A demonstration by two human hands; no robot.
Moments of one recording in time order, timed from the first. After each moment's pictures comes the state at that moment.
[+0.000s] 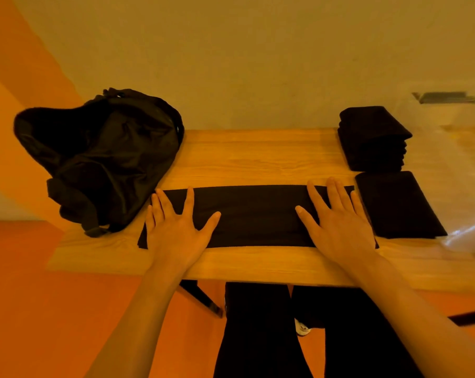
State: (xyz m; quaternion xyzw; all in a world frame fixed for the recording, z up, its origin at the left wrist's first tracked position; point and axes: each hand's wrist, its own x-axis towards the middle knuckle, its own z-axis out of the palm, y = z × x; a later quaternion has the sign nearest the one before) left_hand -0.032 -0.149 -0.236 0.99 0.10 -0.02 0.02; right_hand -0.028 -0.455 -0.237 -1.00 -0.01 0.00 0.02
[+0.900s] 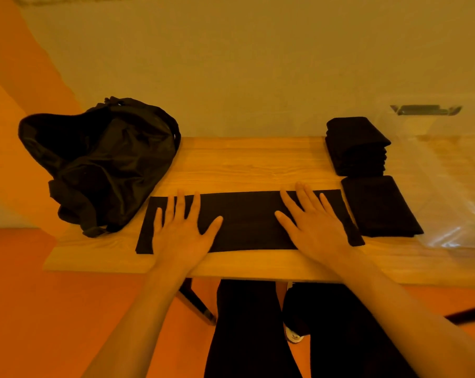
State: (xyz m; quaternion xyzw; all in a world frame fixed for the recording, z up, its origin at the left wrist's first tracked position) left_hand -0.036 -0.159 -0.238 1.00 0.04 -0.02 0.03; right_hand -0.024 -0.439 -0.231 -0.99 -0.09 0.03 0.04
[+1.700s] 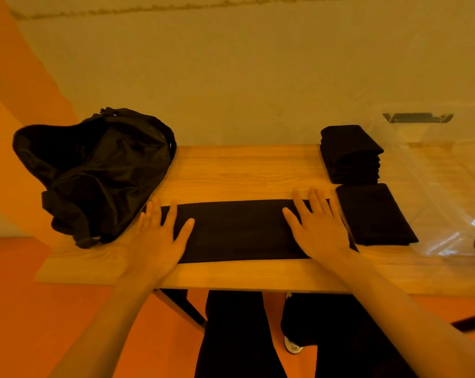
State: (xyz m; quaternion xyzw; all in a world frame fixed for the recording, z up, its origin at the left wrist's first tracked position) left_hand -0.030 -0.125 -0.230 0.99 0.05 -0.02 0.10; right_hand -0.012 -0.451 -0.231 -1.00 0.00 0.03 0.07
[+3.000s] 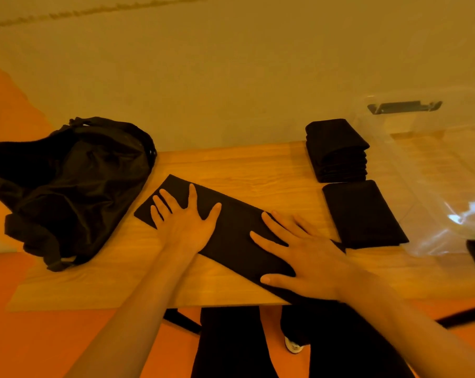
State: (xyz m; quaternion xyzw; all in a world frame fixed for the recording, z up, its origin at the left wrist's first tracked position) left_hand 0.040 -0.215 -0.231 0.99 0.12 -0.06 0.02; right_hand -0.043 -0.474 -0.219 -0.95 -0.31 0.08 0.04
